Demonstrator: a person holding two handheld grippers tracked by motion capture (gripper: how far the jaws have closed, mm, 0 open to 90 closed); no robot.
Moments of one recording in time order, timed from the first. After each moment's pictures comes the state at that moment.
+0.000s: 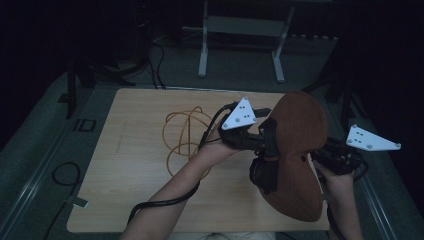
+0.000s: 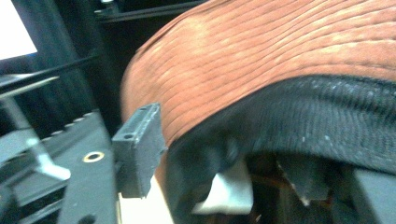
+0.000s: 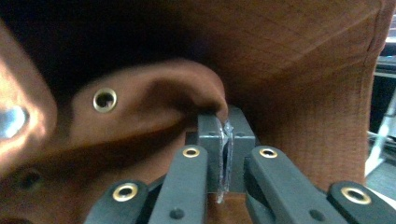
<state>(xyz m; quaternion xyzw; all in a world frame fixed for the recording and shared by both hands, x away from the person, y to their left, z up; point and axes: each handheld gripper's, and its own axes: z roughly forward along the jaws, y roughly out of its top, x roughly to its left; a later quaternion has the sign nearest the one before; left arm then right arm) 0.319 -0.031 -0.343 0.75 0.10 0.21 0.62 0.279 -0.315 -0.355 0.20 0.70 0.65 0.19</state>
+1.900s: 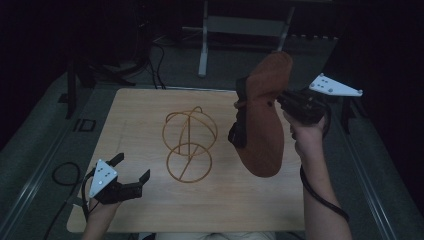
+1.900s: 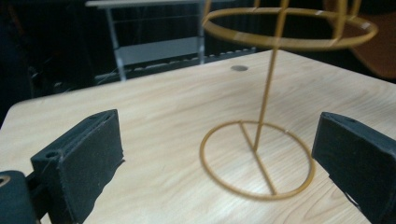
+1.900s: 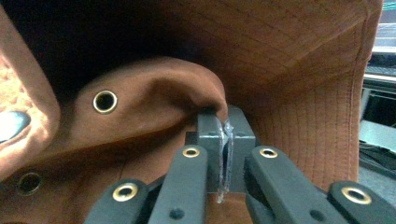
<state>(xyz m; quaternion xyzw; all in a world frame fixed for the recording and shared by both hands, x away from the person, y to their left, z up) 0.217 0.233 -0.506 0.66 0.41 0.34 0.53 0.357 -0.242 -0.302 0.24 0.69 0.64 0.23</state>
